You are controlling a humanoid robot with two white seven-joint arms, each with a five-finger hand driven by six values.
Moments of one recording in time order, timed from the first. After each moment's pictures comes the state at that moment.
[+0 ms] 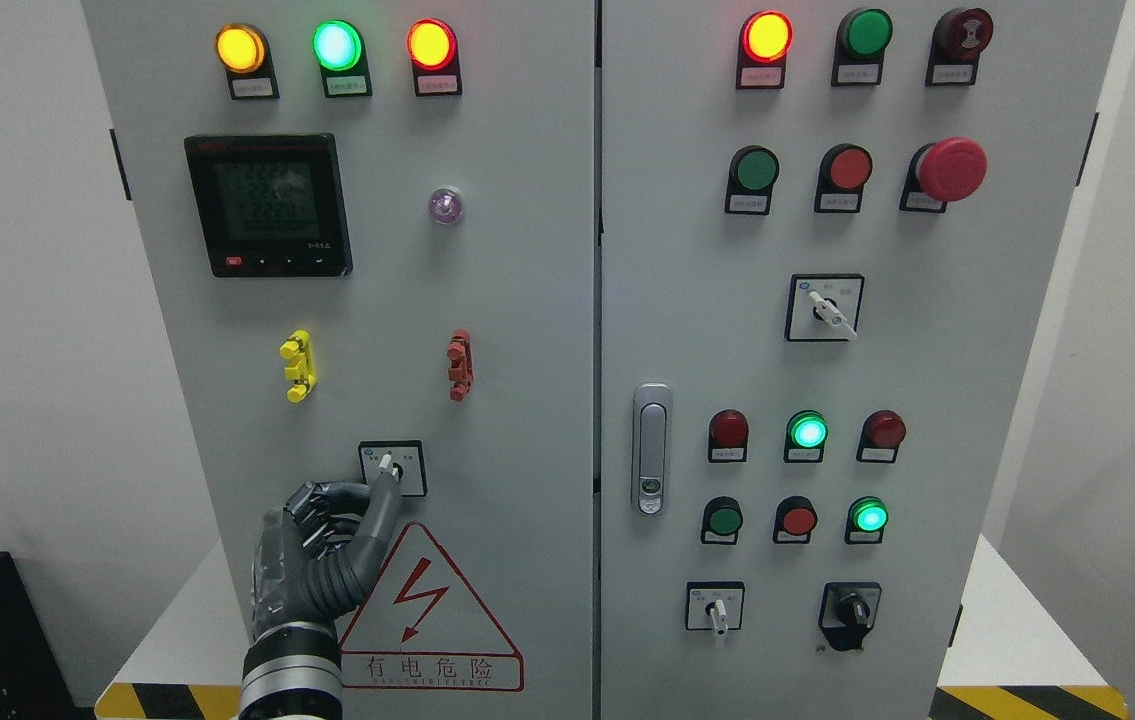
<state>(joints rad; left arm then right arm) -0.40 -0.13 -0.06 -1.98 -0.11 0.65 0.35 0.07 0.12 -0.08 -0.11 0.15 0.12 0.08</state>
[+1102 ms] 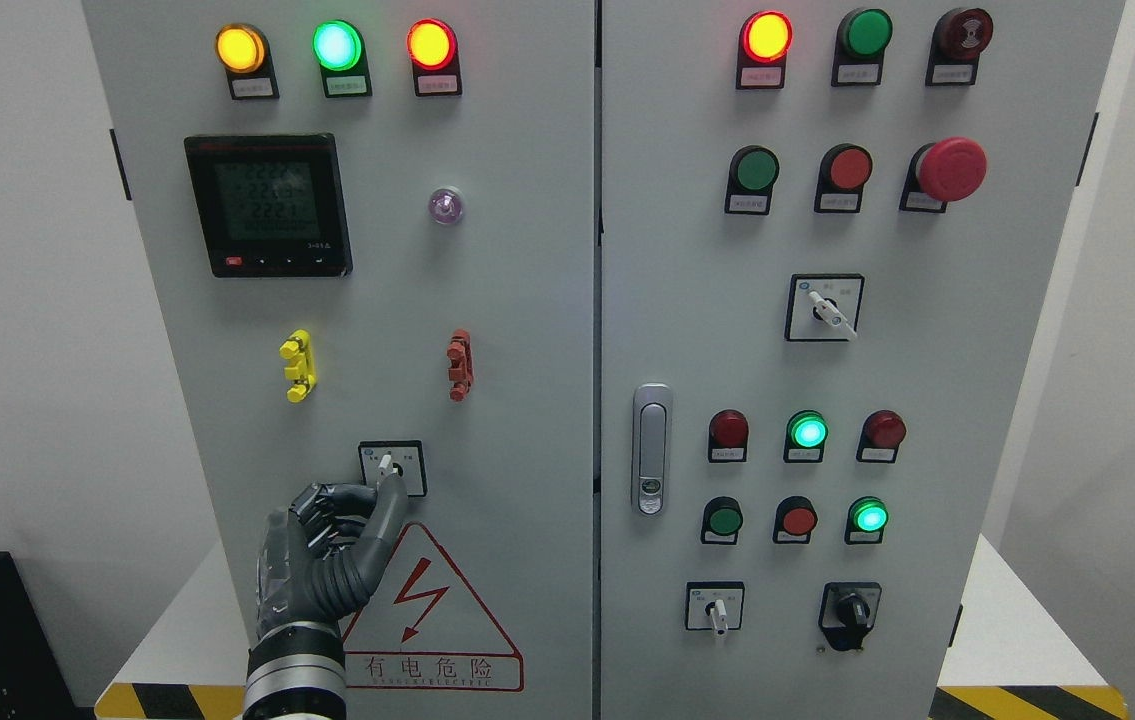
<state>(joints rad) -0.40 -0.13 -0.07 -1.98 -0.11 0.66 0.35 0.07 0.12 -0.08 -0.11 0.15 0.12 0.08</state>
